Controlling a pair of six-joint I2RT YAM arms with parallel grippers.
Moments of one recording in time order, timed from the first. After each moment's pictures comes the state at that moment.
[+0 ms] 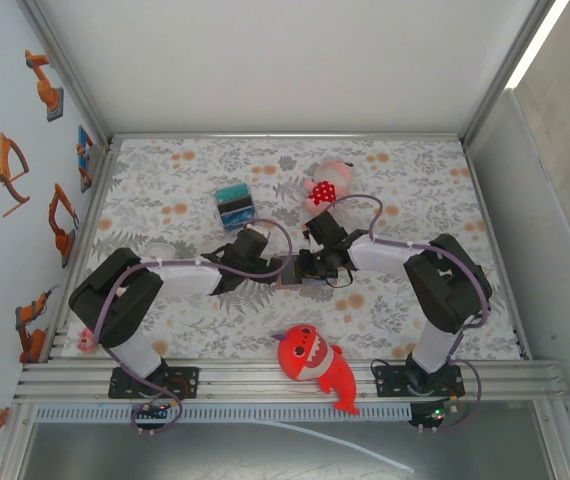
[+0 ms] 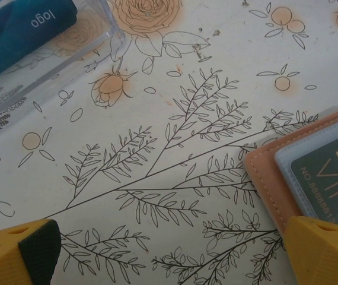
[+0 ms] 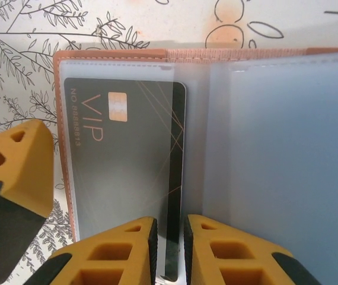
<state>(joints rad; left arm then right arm) -0.82 1.66 0.74 0.01 -0.27 -0.30 0.68 1.75 0.94 -0.31 -0.31 0.63</state>
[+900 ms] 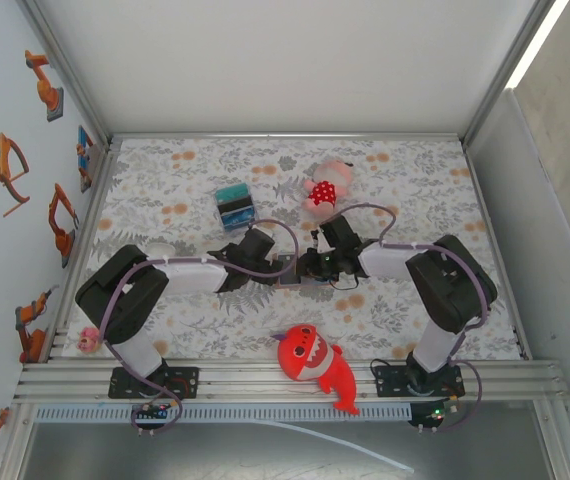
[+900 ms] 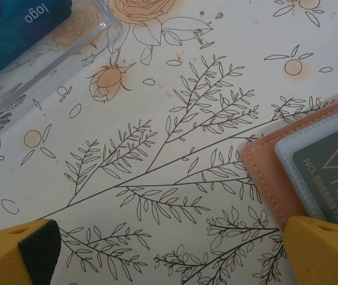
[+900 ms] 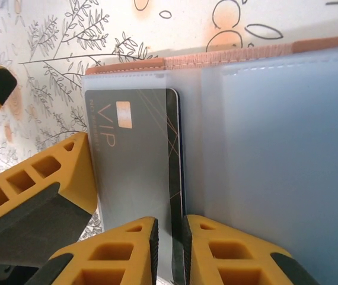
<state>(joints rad) -0.85 1.70 0.79 -0.07 -0.33 -0.28 0.60 1.73 0.79 -0.02 -0.50 0.75</state>
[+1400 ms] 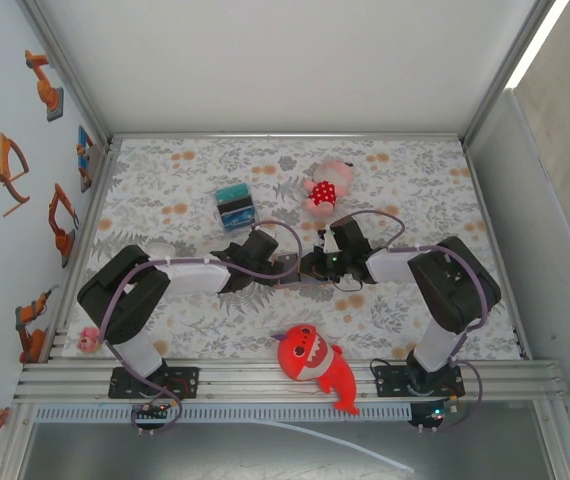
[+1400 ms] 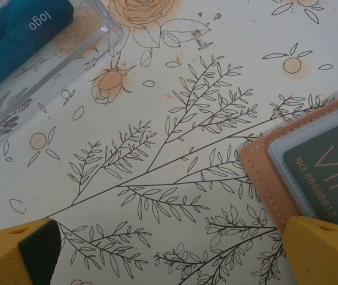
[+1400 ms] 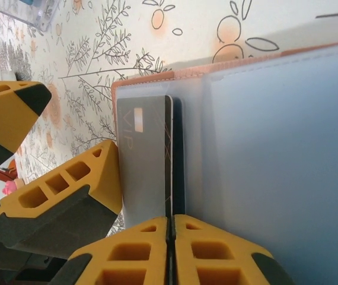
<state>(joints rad) -0.87 1.70 0.81 -0.09 -0.37 -0.27 0.56 1.72 0.70 0.17 -0.59 0.83</state>
